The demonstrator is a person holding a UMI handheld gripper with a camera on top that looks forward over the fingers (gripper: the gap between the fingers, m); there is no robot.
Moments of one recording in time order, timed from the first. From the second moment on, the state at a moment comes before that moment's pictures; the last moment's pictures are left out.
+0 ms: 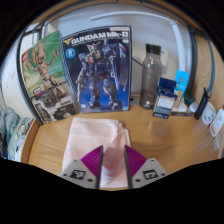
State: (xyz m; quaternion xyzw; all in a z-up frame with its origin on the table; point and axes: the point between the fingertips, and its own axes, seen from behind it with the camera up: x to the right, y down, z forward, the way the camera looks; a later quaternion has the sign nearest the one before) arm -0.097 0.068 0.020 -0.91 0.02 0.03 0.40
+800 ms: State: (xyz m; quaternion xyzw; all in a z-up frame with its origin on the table) arm -0.057 -0.122 0.268 -0.85 -0.05 0.06 0.53
